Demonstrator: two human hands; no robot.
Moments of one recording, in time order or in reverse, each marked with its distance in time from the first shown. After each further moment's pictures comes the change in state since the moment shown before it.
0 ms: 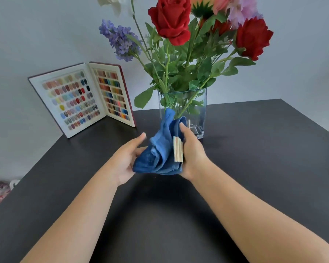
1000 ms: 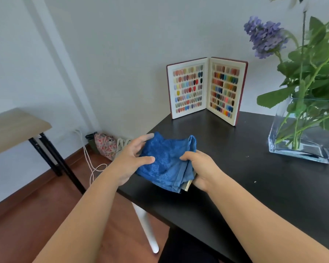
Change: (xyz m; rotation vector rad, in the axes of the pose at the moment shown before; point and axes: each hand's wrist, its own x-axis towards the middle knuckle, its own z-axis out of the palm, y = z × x) left_hand -0.199 -0.023 -0.169 0.297 0.519 0.354; right_hand 0.046 0.175 0.102 -0.482 -0.235 0.205
